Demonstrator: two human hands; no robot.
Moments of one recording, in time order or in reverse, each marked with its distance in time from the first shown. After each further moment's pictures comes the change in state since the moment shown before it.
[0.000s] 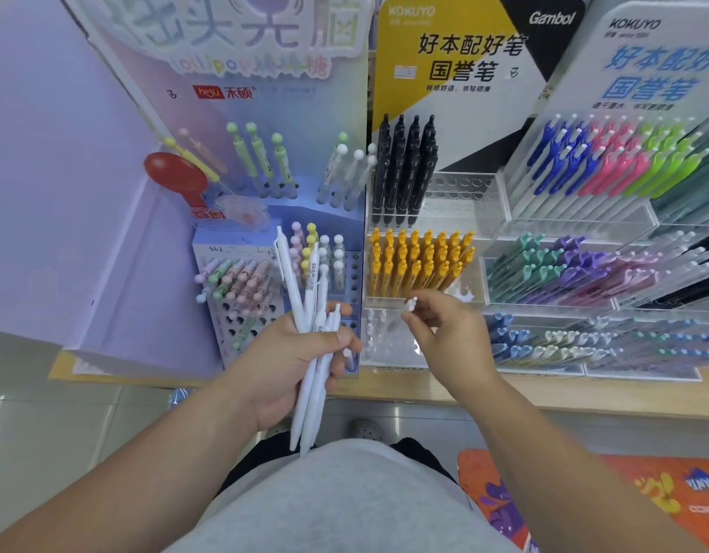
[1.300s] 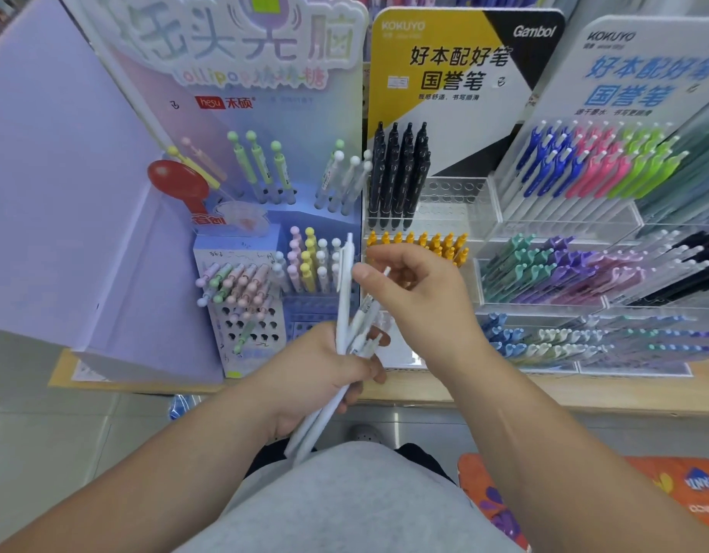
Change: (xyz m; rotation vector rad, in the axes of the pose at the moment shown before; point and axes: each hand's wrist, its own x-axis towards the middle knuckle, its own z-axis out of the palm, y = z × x) left_hand -0.009 0.003 0.020 0.420 -0.192 -0.018; right_hand 0.021 -0.101 -0.031 0.552 -0.112 0.236
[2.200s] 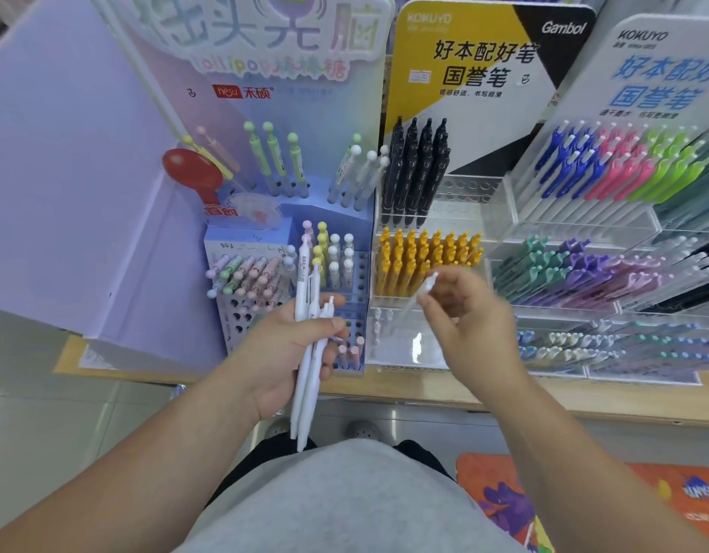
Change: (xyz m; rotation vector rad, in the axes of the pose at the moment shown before) left_hand 0.004 -0.013 -0.032 -0.501 0.262 0.013; right_hand -0.010 0.053 -0.032 -0.322 0.108 -0.215
